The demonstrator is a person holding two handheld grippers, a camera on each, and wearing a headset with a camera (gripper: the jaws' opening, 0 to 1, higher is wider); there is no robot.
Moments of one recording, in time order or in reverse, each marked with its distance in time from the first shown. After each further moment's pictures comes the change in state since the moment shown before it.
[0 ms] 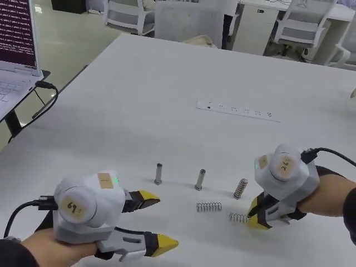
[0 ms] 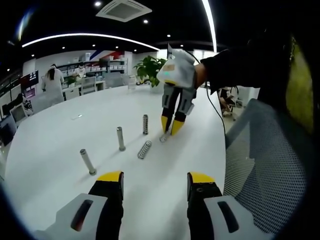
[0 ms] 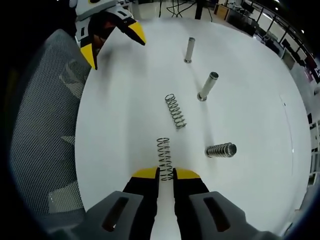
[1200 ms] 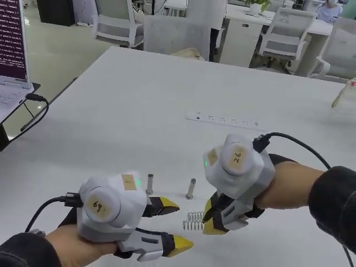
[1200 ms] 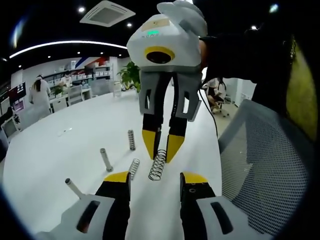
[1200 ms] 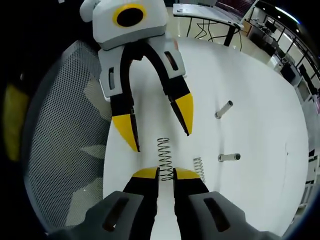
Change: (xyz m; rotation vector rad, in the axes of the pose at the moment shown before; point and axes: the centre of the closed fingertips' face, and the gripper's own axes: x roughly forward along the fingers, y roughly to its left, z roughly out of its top) left arm 0.023 -0.019 0.028 0.089 -0.028 -0.094; right arm -0.021 0.053 0.093 -0.179 -0.039 0.071
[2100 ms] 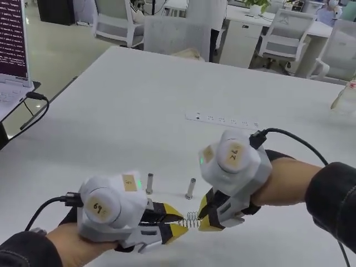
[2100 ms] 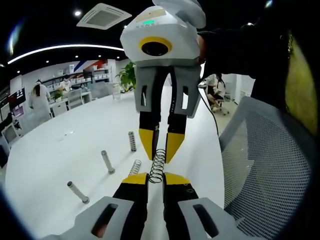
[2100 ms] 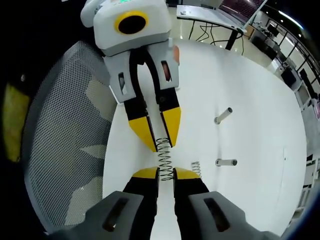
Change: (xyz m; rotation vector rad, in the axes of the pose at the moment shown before) left arm 0.001 0.002 0.002 0.035 -0.006 0.002; right arm -0.004 -0.003 0.004 -0.025 -0.004 -0.007
